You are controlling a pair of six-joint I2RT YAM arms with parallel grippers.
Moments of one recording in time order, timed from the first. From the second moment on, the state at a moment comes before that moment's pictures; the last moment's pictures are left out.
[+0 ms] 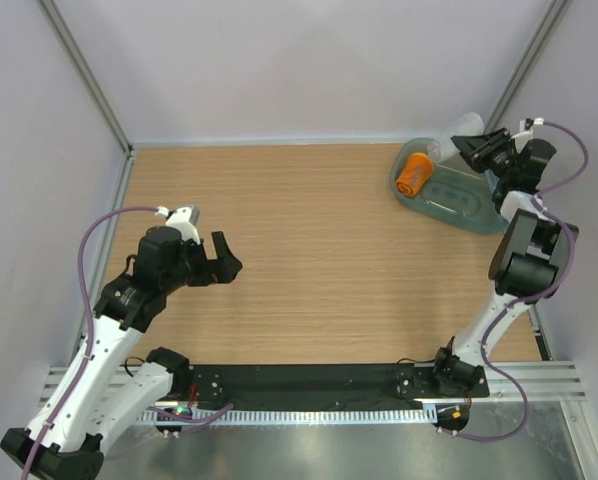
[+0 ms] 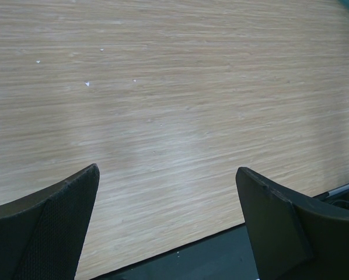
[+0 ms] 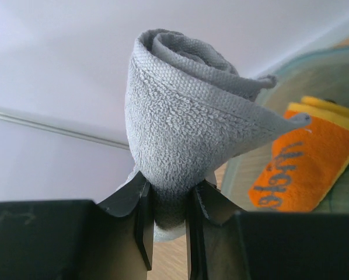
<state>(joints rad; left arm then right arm) -0.39 0.74 0.87 -0.74 0.06 -0.44 -0.42 1.89 1.32 0.52 -0.82 0.98</state>
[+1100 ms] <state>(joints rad) -0.39 0.77 0.87 -0.74 0.10 -0.44 -0.35 2.32 1.67 -0.11 -0.76 0.51</state>
